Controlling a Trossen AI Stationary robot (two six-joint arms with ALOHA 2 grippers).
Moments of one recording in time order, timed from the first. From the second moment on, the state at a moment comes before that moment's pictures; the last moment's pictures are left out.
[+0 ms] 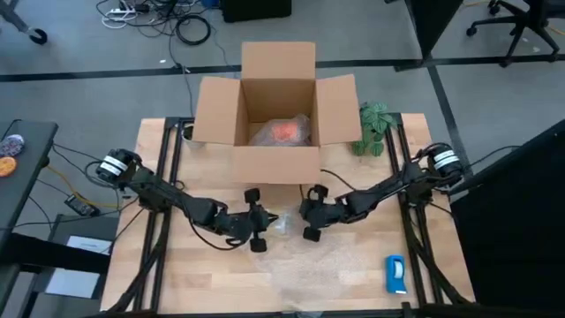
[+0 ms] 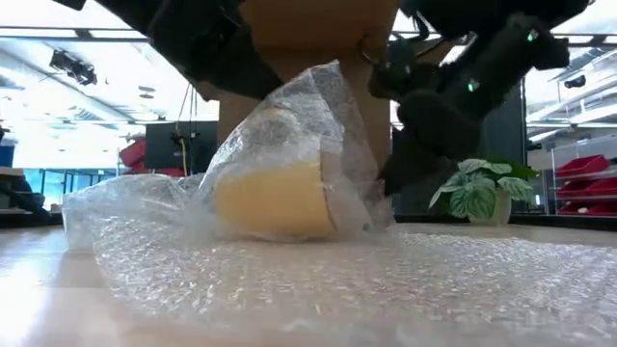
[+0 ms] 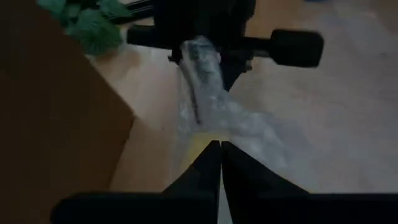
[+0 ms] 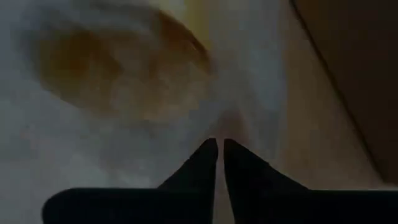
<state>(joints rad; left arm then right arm) -0.42 1.56 0.88 0.09 -0.57 -0.10 0.32 1.72 0.86 0.05 0.44 0.33</state>
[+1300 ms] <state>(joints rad) -0.55 1.45 0.96 -0.37 -0.72 -0.42 0.38 1.83 0.95 0.18 0.53 0.27</state>
